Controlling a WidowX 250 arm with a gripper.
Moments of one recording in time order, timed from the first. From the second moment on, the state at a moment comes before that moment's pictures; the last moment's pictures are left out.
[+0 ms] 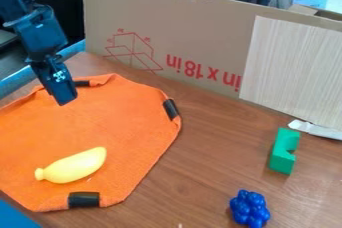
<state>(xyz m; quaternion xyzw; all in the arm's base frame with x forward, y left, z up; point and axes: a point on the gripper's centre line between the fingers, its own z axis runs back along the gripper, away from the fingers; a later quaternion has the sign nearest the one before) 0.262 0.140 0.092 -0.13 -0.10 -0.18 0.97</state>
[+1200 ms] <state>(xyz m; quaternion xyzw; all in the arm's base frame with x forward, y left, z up) 0.309 0.183 0.047 -0.06 -0.07 -0.18 0.98</state>
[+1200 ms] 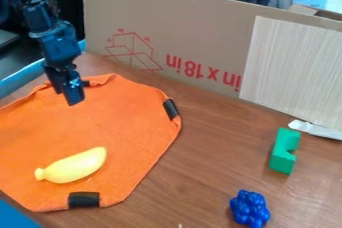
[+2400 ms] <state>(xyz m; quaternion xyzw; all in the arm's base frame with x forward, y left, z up) 0.363 0.255 0.032 -0.01 -0.09 -0.14 0.99</state>
